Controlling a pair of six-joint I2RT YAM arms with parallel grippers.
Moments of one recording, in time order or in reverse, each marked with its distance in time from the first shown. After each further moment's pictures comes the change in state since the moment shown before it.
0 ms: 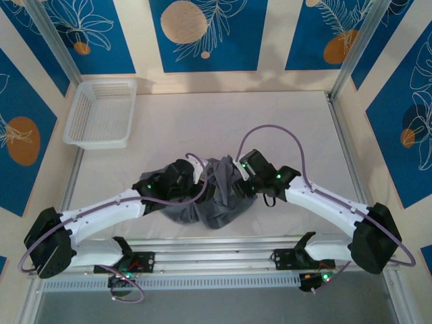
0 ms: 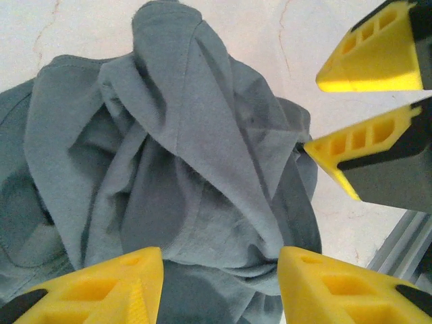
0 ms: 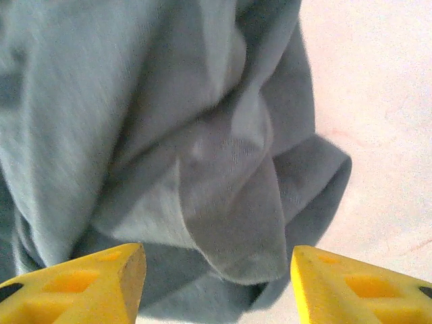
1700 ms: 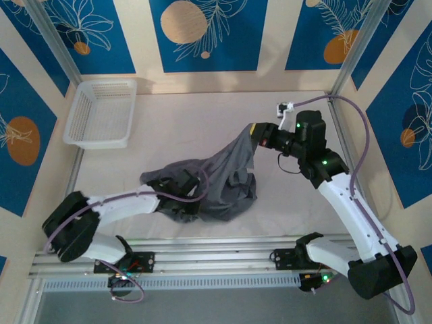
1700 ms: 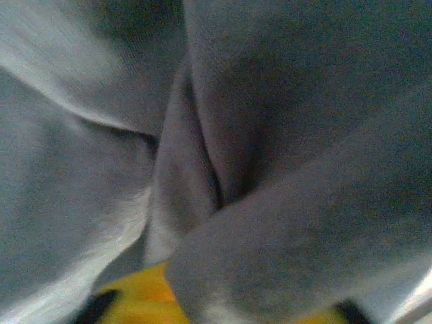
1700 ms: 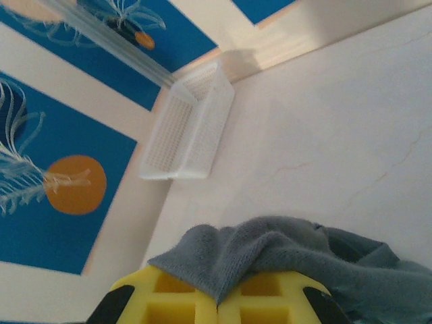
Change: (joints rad) left arm 0.040 0.150 -0.027 -0.253 0.002 -0.165; right arm -0.405 -0.201 0.261 0.286 -0.504 0.633
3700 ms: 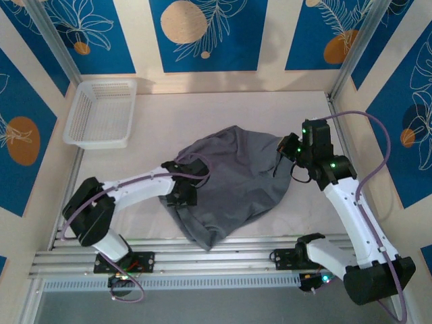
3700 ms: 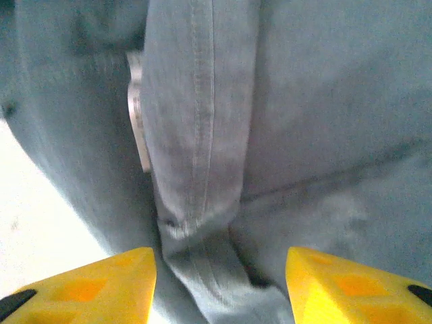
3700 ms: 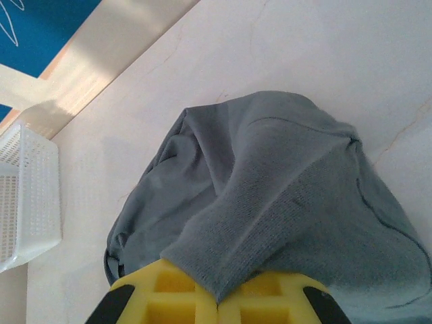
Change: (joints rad) left arm -0.009 0.237 0.304 -0.451 -0.219 -0.341; right arm -0.106 -0.048 -0.058 -0.336 0.384 0.058
